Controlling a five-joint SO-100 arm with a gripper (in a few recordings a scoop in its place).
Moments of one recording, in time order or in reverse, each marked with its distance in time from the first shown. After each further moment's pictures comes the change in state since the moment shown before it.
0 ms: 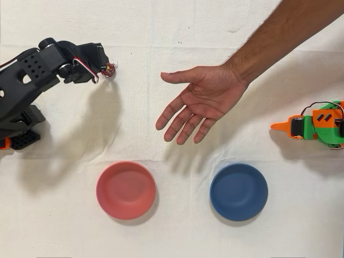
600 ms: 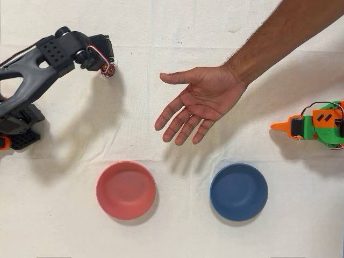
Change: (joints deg) arm -3.1 -11.9 -5.1 -3.6 2.5
